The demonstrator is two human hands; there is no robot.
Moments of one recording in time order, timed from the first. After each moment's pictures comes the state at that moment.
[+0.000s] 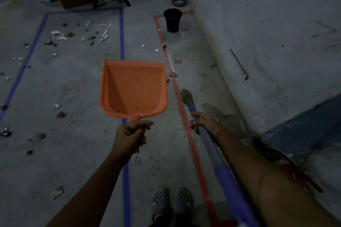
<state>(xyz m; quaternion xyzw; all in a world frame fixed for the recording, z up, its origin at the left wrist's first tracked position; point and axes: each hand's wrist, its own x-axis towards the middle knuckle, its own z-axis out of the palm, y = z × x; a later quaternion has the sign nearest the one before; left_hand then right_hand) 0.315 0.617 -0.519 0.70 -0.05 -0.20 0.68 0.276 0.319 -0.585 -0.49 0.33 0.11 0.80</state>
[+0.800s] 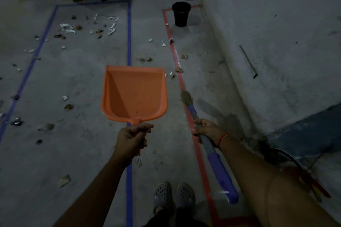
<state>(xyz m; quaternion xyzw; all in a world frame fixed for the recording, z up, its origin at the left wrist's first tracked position) 0.297 0.620 -0.526 0.71 0.00 -0.20 0.67 0.260 0.327 -0.603 -0.59 0.32 0.19 0.72</state>
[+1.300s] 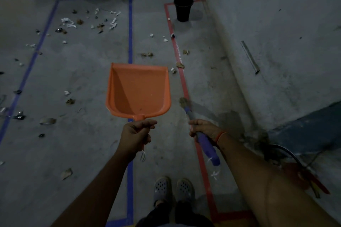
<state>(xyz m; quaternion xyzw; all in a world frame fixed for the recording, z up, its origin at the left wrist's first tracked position) 0.294 0.615 -0.543 0.71 0.00 -0.21 0.67 0.254 0.332 -0.616 -0.52 0.33 0.23 0.75</state>
